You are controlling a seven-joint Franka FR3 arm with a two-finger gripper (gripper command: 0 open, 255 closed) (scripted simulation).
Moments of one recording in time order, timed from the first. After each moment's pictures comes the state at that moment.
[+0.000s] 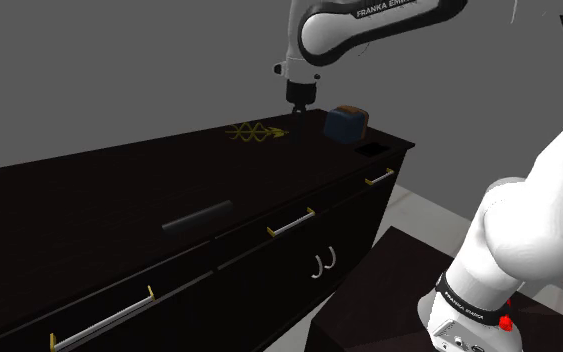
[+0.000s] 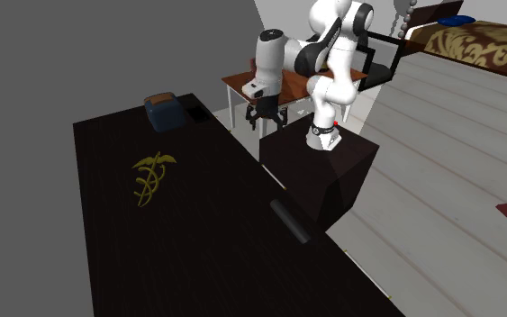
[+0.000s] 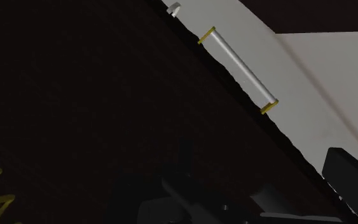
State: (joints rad) arm 0.18 -0.18 -0.05 -2.08 -0.02 1.91 -0.50
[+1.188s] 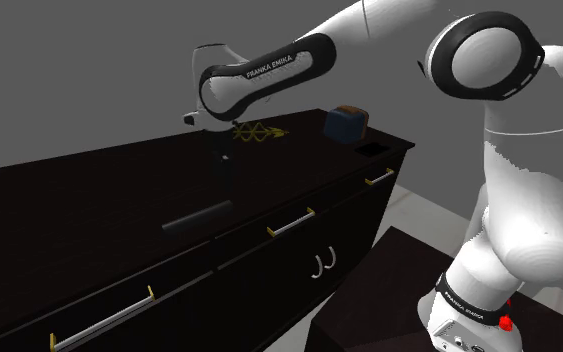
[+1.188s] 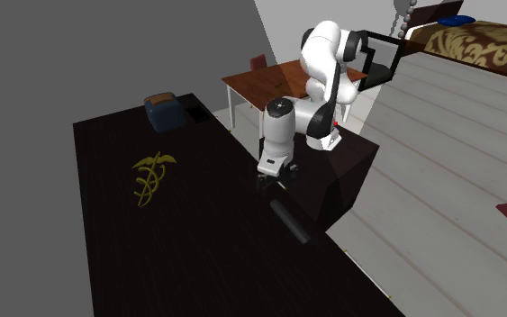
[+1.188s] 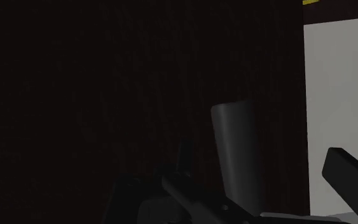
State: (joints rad) arm 0.31 0.39 0.08 -1.64 0.00 1.97 -0.82
